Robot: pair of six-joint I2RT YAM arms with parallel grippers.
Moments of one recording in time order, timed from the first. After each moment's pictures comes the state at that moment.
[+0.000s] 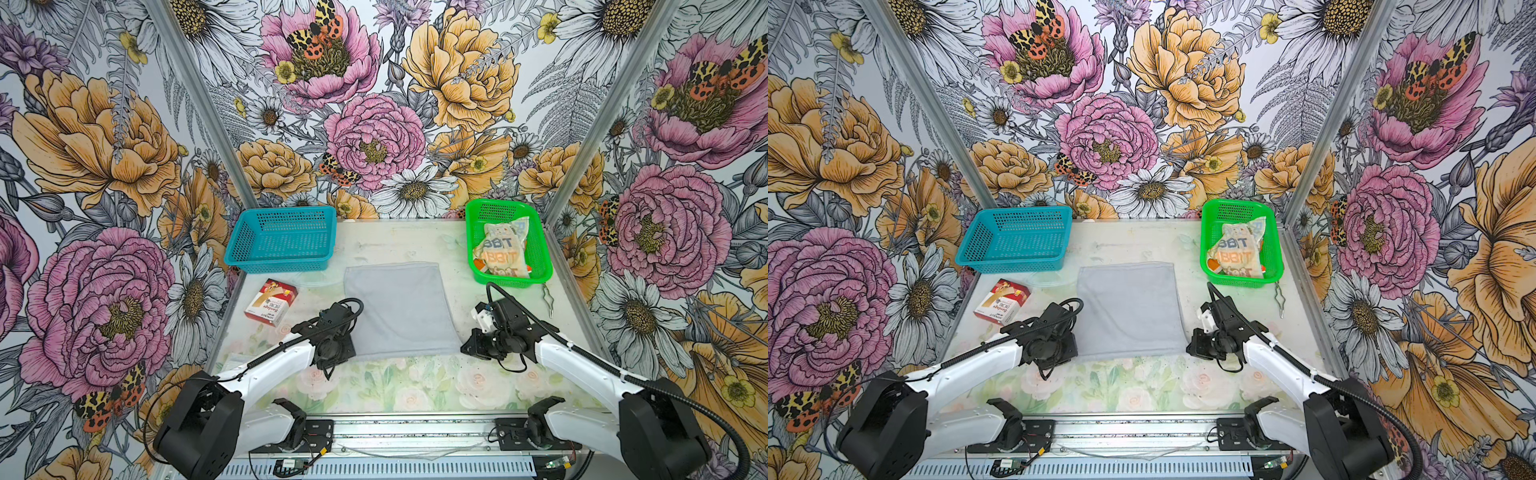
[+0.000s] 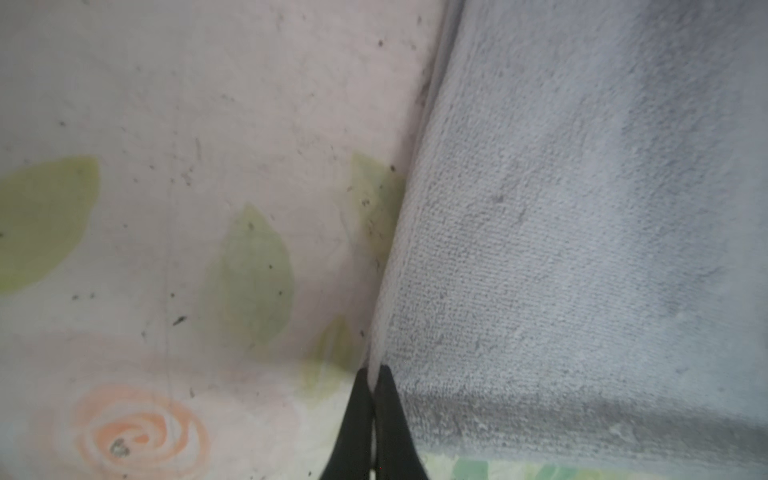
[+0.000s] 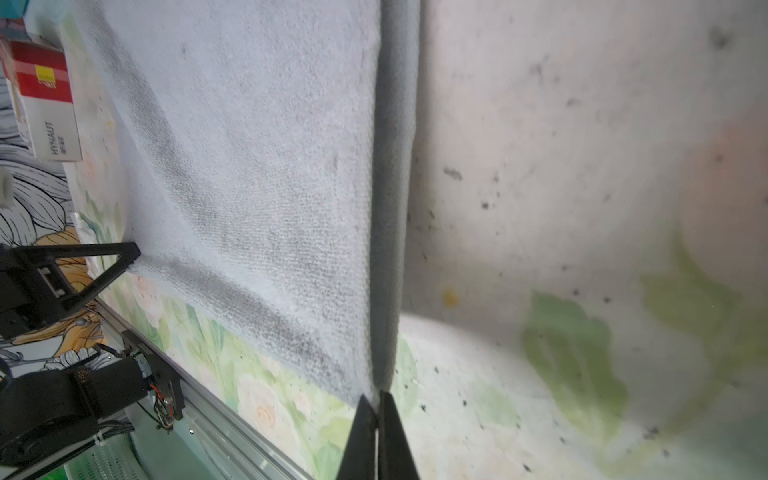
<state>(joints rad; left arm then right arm) -0.58 1.16 0.57 -0.69 -0.04 -0.88 0.38 1.10 0.50 -0.56 -0.48 0.55</state>
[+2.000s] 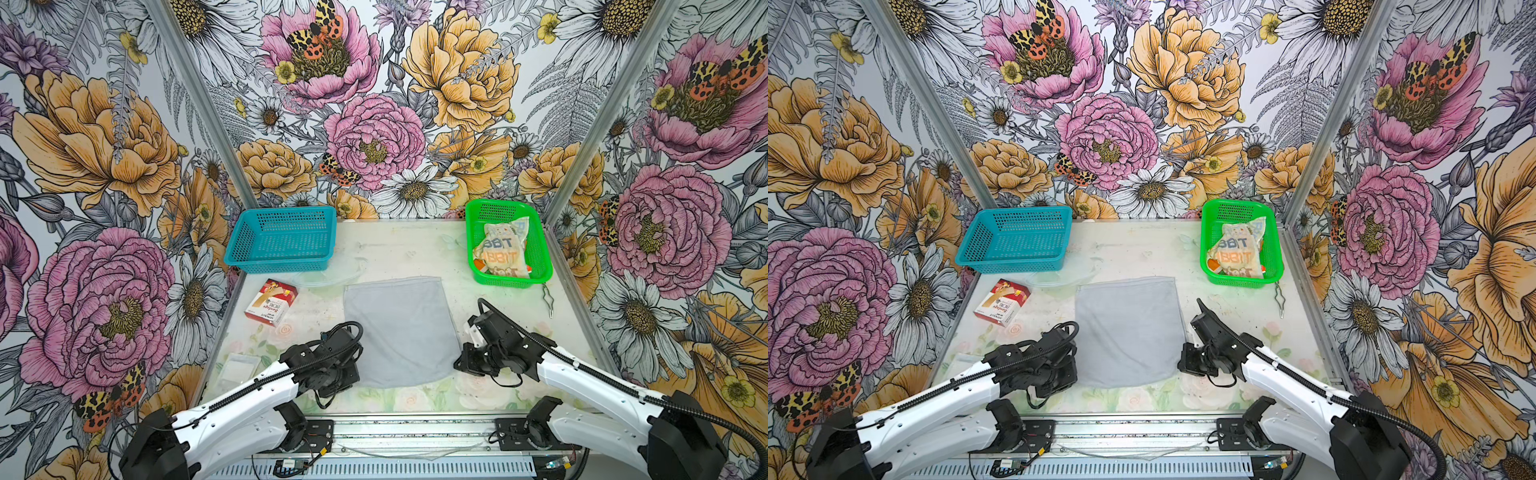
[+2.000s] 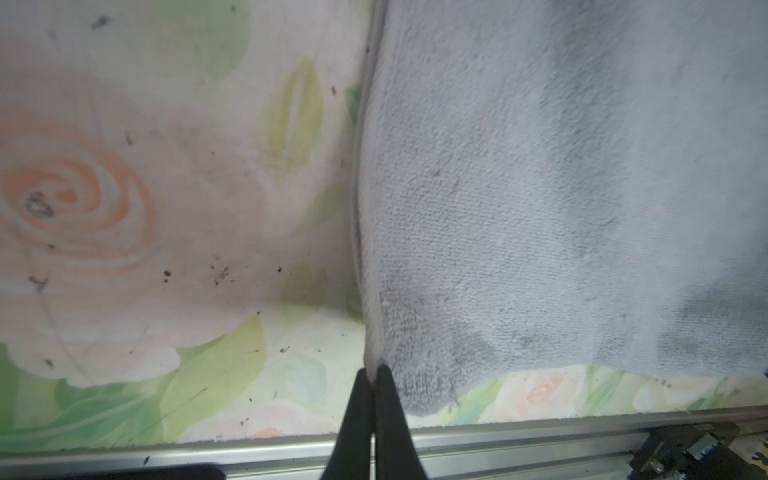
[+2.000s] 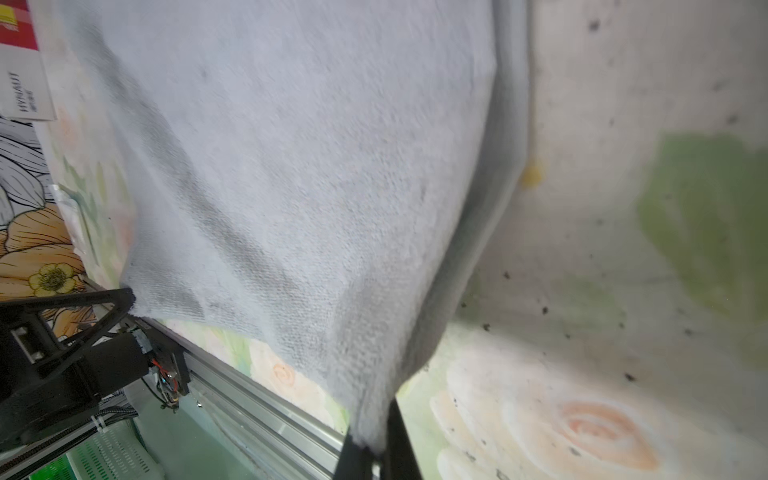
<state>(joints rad) -0.79 0.91 0.55 -0.86 0.02 -1.13 0.60 1.05 0.56 -0.59 -0.37 0.76</state>
